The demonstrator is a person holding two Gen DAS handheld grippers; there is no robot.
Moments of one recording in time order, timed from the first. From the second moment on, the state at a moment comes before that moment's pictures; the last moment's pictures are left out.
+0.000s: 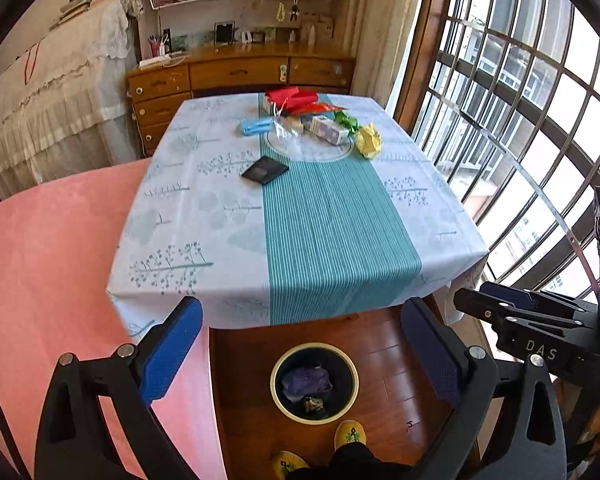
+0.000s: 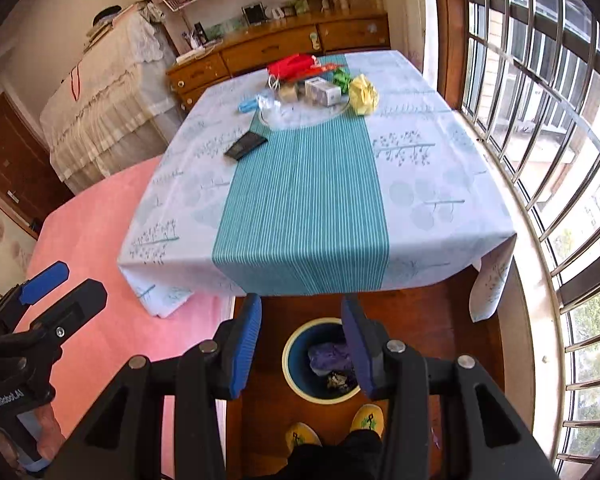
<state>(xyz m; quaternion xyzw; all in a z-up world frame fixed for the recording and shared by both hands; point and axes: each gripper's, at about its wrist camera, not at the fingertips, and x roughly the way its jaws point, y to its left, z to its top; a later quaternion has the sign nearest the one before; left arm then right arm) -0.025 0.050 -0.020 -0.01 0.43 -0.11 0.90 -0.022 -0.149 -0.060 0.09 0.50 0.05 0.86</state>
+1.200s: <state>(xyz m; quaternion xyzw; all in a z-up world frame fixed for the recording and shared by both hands) 0.328 0.012 -0.160 0.08 0.58 -0.04 0.81 0.320 -0.149 -0.129 0.00 0.55 0.19 0.82</state>
